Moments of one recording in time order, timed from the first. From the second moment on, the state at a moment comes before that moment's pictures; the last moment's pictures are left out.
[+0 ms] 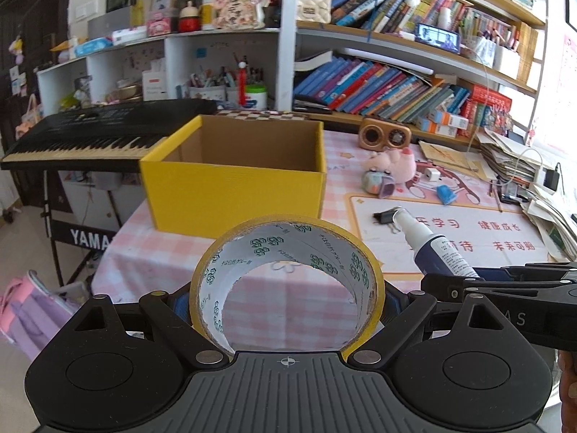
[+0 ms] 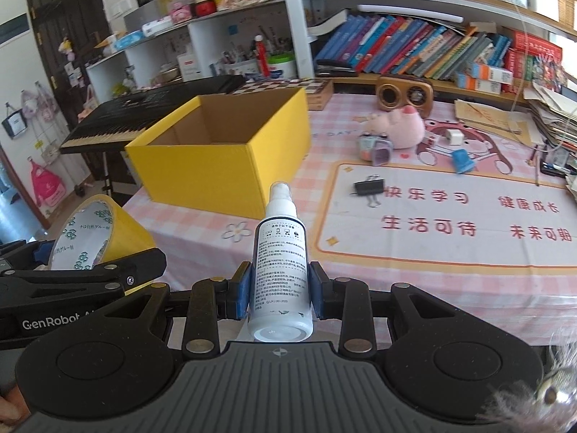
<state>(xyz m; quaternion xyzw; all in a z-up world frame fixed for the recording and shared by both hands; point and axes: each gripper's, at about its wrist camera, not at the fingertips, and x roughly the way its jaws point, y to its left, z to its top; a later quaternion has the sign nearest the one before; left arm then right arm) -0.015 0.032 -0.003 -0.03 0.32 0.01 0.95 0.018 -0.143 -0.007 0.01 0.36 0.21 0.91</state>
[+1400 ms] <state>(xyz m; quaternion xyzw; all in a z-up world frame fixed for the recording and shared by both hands) -0.004 0.093 0.012 -0.05 0.29 0.05 0.95 0.035 -0.069 0.013 -0.04 0.32 0.28 0.90</state>
